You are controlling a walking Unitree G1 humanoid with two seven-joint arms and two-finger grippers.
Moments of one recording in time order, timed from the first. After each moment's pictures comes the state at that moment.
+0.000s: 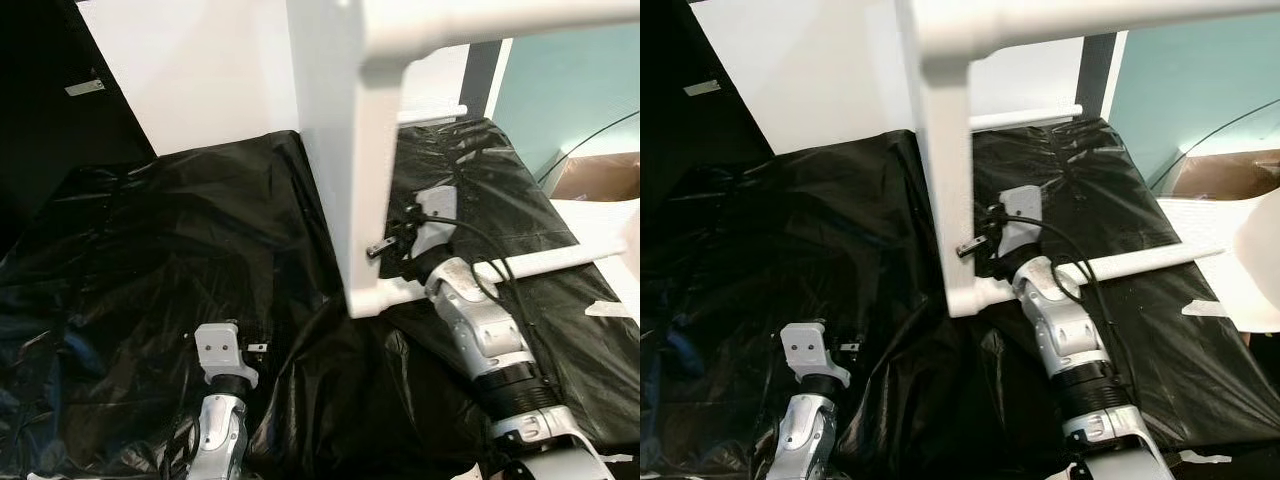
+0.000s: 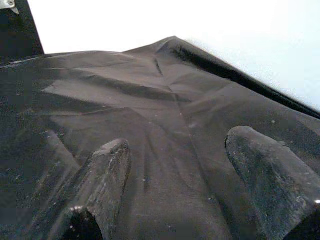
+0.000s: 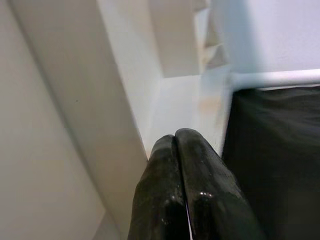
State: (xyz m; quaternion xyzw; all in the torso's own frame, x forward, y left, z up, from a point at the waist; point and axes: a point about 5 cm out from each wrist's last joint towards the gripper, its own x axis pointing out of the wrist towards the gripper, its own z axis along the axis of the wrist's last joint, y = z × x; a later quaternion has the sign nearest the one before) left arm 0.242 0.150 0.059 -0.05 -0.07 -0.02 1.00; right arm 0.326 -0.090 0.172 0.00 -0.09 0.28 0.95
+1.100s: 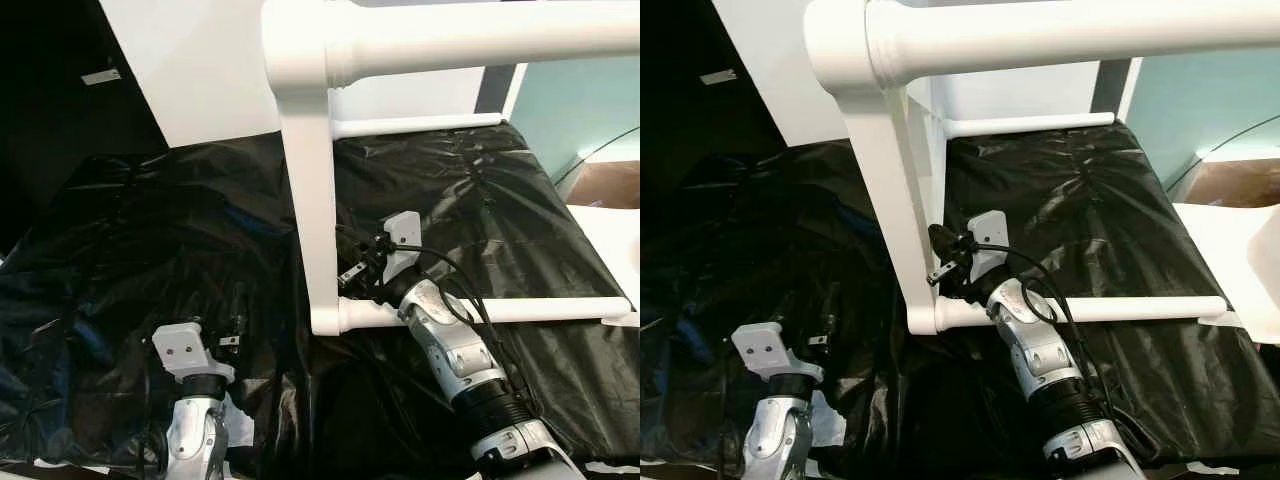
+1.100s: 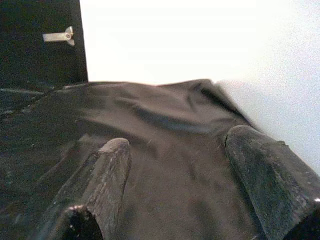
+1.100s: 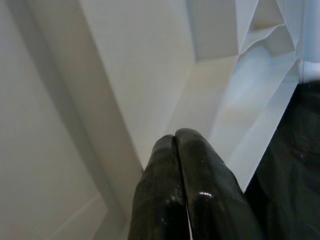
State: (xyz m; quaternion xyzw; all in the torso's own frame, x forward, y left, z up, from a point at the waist) left arm 0.228 0.167 0.096 -0.08 -0.14 0.00 0.99; right arm 0.313 -0.067 0.155 0.02 -0.11 0.32 0.94
